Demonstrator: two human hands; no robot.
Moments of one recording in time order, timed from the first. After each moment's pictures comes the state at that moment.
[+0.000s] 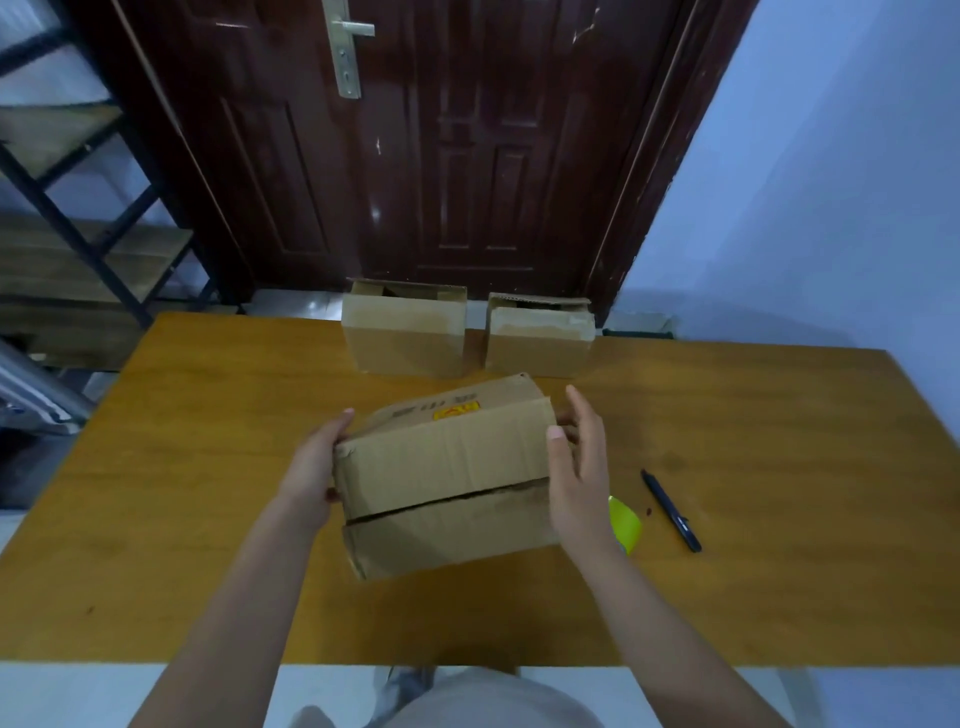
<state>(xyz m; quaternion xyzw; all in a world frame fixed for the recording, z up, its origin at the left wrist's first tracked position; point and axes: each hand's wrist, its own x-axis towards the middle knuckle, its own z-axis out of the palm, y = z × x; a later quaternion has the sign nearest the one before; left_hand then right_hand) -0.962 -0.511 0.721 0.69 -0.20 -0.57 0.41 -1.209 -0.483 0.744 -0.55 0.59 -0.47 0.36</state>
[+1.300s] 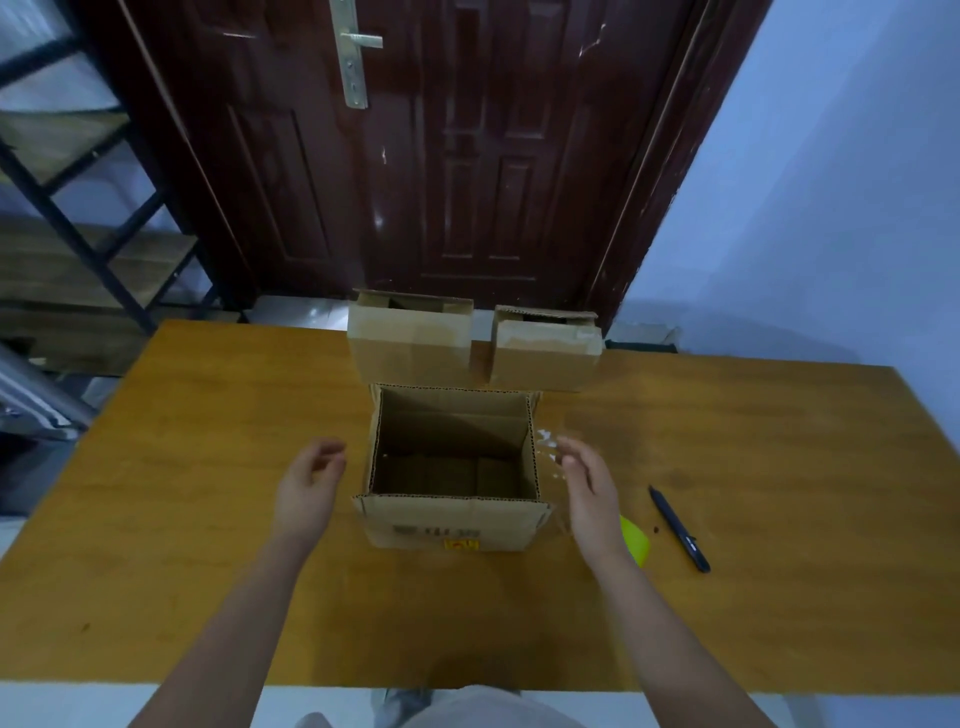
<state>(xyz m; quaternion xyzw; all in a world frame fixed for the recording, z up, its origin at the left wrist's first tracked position) -0.933 -0.502 0.669 0.71 -0.45 -0.35 0.43 -1.235 -0.511 0.679 -0.51 0.62 -0.43 0.42</state>
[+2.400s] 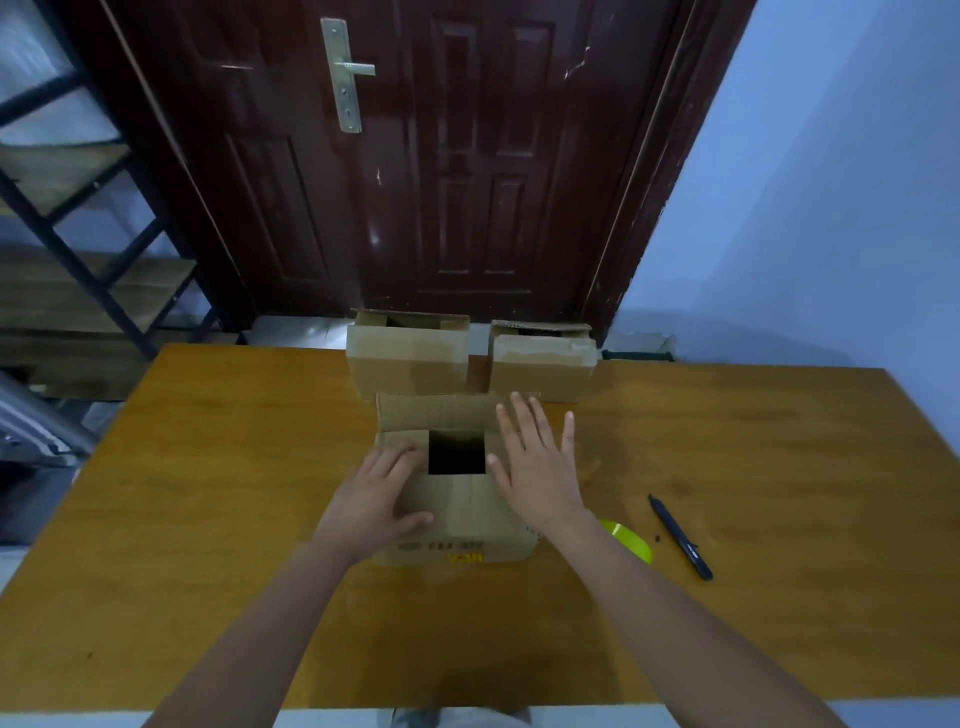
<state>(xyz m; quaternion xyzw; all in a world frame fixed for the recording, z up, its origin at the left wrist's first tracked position) -0.968 -0.516 0.690 0.59 -0.79 -0.14 0.08 -1.193 -0.551 0.698 -0.79 0.61 0.00 -0.01</state>
